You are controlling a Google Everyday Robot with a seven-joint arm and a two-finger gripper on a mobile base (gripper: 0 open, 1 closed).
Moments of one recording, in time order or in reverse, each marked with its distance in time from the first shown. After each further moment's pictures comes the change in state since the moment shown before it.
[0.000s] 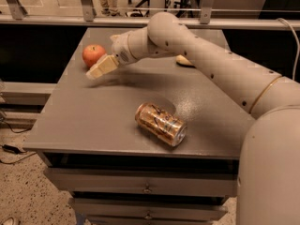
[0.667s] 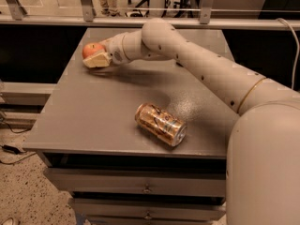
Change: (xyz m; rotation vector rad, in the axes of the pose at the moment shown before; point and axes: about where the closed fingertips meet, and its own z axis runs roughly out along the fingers) arm -0.007 -0.014 0.031 0.030 -0.069 0.051
